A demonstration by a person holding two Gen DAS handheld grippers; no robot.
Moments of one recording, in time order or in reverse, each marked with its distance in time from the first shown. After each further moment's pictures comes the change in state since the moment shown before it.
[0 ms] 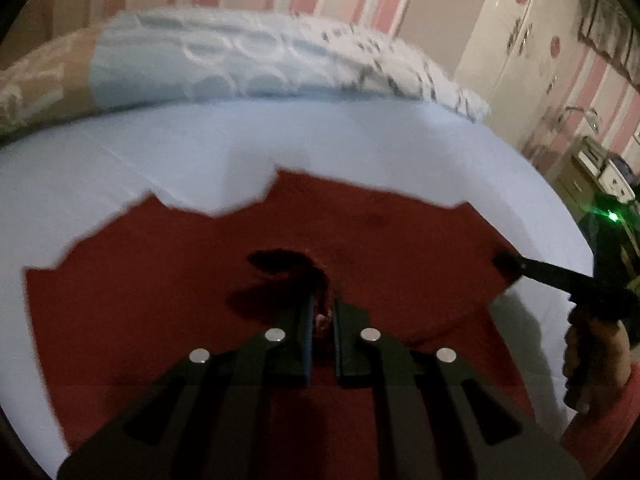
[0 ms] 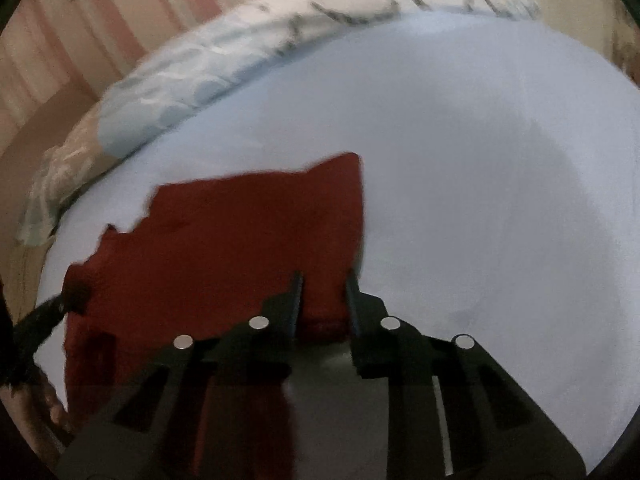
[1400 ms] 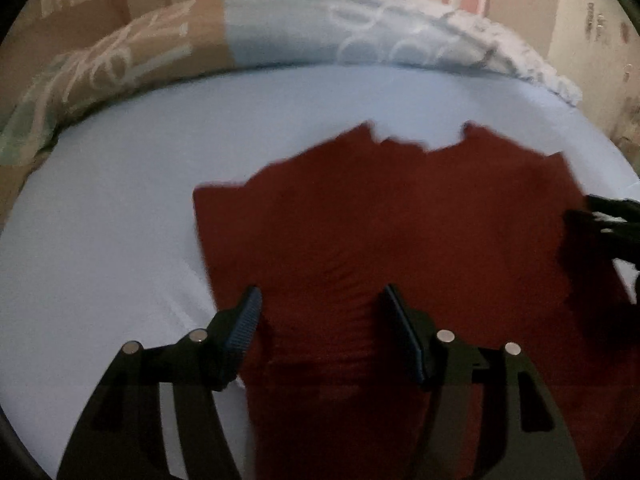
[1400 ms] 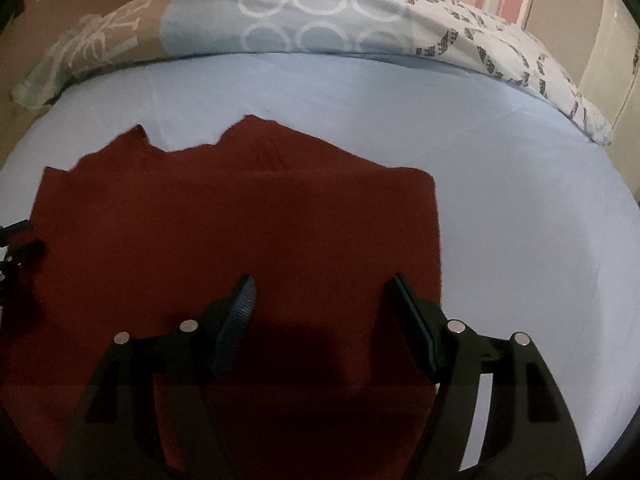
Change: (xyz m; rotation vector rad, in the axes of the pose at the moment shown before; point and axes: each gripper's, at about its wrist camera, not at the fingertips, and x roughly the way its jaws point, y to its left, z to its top) left arm -0.020 0.127 -0.066 -0.066 0.094 0.337; right arm 0.081 0.136 -0.011 -0.428 0.061 -0.145
